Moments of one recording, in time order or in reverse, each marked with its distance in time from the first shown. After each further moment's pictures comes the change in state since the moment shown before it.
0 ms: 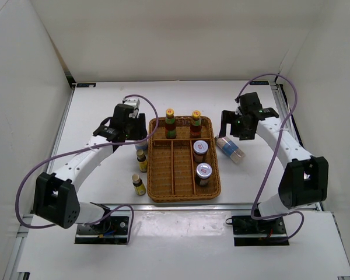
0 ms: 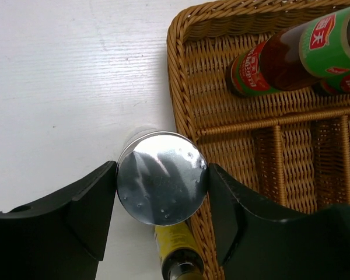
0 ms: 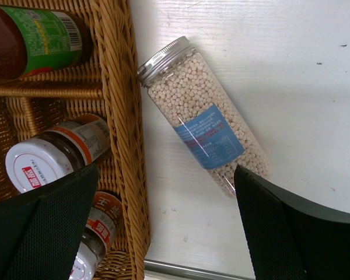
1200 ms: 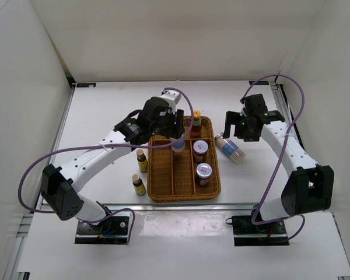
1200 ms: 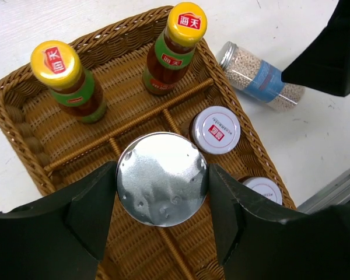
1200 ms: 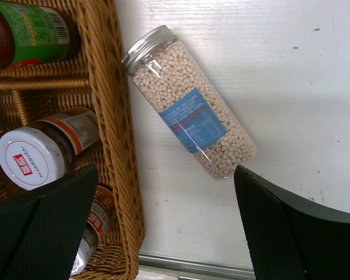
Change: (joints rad) left arm -0.364 0.090 0.324 -0.088 0.019 -0.027; right arm -0.021 -0.085 -0.029 -0.024 0.021 -0.001
